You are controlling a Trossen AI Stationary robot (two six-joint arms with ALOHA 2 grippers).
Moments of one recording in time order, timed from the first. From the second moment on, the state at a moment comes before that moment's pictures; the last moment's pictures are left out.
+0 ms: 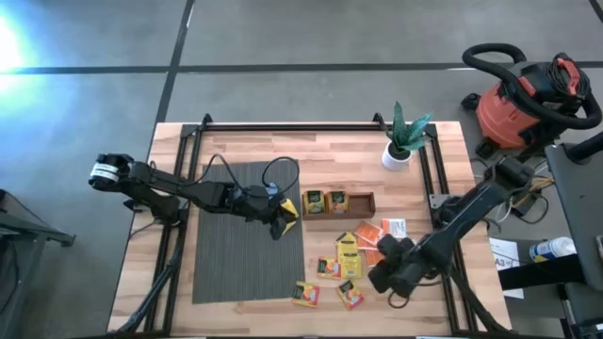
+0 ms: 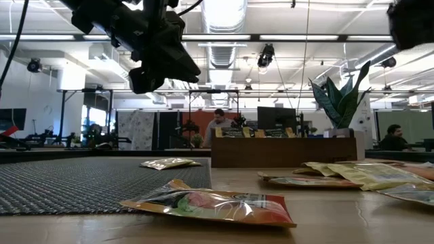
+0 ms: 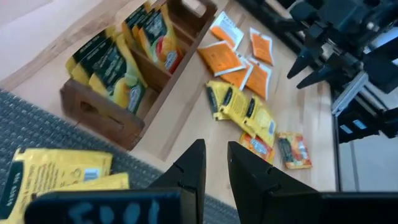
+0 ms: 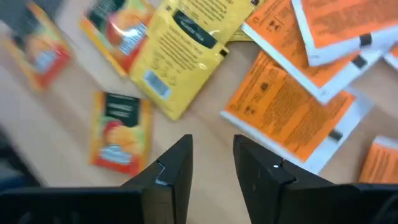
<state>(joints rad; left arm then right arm) -0.11 1.37 0.79 0.05 -0.07 -0.71 0.77 1.46 0.85 -0.64 0.32 1.67</state>
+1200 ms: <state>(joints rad) -0.15 2.02 1.47 -0.03 0.22 -0.41 0.85 1.56 0.85 -0.87 0.27 2.29</state>
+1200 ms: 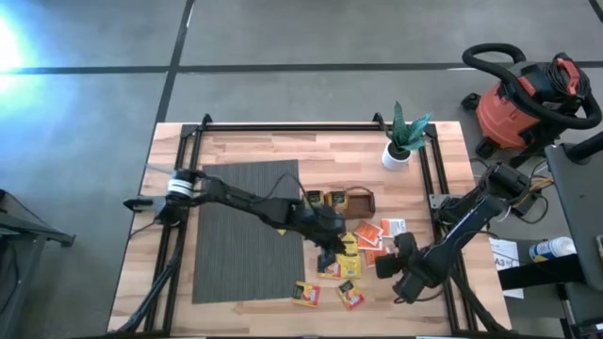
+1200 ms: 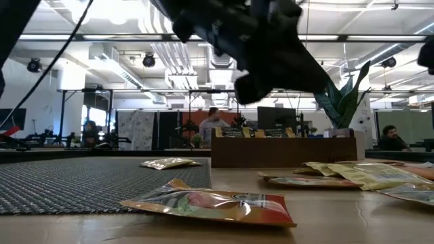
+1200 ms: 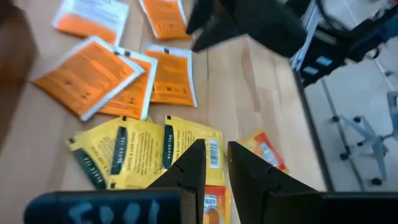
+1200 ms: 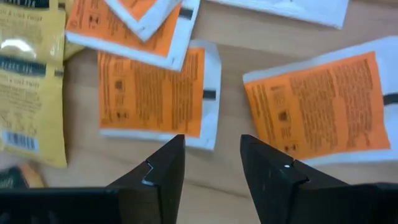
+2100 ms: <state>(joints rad) -0.15 2.33 1.72 -0.06 0.21 -0.37 0.81 1.55 0.70 -0.56 0.45 2.24</state>
